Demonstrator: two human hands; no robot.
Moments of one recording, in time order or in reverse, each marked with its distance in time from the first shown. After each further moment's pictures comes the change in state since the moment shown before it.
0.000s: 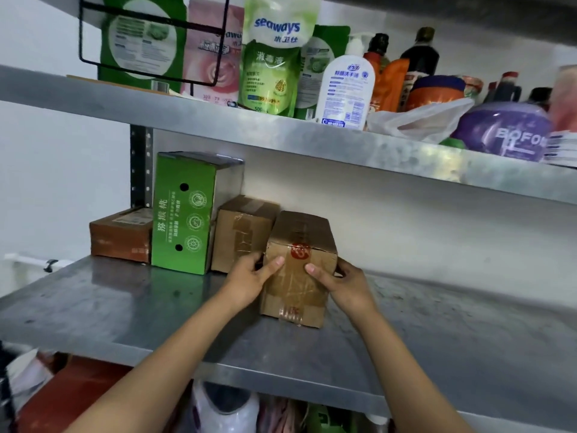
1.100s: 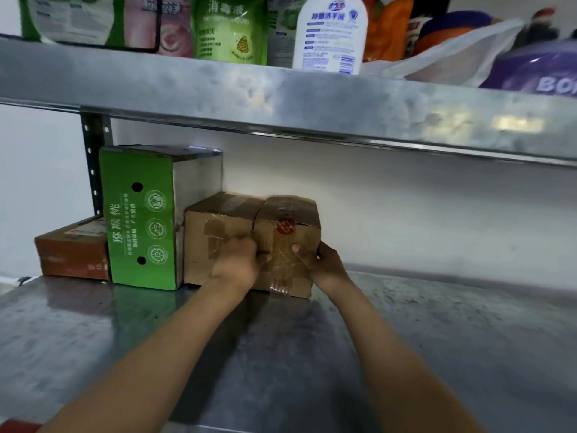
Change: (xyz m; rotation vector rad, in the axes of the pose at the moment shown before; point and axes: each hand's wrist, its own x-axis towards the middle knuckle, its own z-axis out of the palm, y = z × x) left_hand 0.104 -0.017 0.021 1.049 0.102 -0.044; right_hand 0.121 0.052 0.018 -0.229 -0.073 0.019
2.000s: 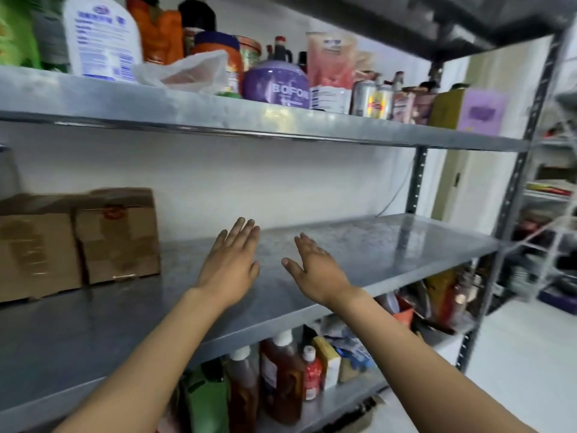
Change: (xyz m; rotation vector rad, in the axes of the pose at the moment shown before) left_hand -0.159 0.194 0.013 -0.039 0.049 0.847; right_hand -0.256 0.011 -0.205 -0.890 0.224 0.125
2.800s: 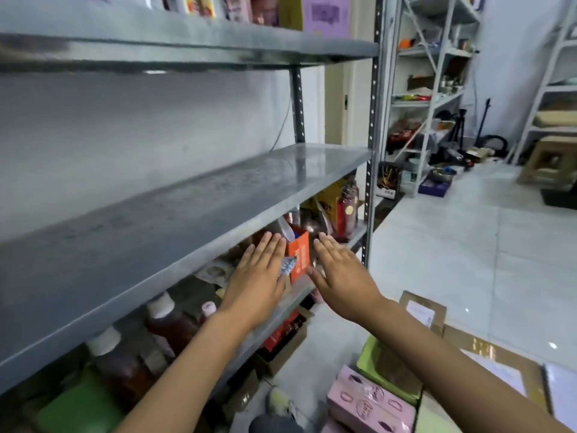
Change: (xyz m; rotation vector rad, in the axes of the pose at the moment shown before) left_hand -0.021 0.258 0.115 -0.164 -0.144 0.460; right_hand -0.209 0.208 -0.007 -0.198 0.128 0.323
